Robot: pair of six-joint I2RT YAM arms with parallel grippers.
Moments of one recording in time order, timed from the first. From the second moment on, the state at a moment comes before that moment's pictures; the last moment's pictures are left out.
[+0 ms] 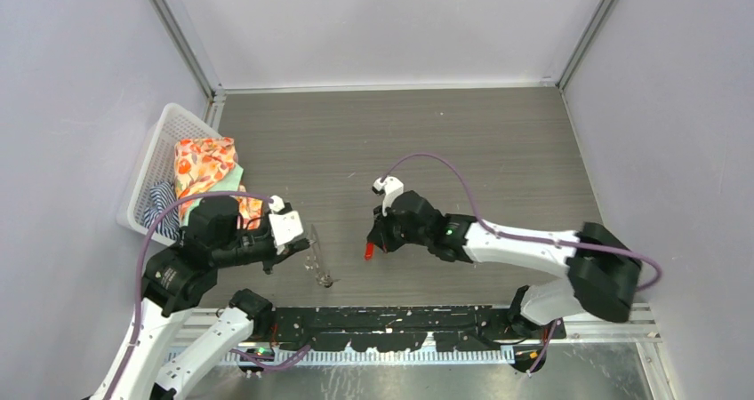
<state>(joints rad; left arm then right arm) -0.50 0.57 1.04 -1.04 0.56 0.51 1.03 1.45 0.79 0.01 0.04 0.49</state>
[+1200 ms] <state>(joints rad) -0.50 0.60 1.00 -0.98 0.59 0.34 1.24 1.32 1.13 -0.10 -0.22 0.24</state>
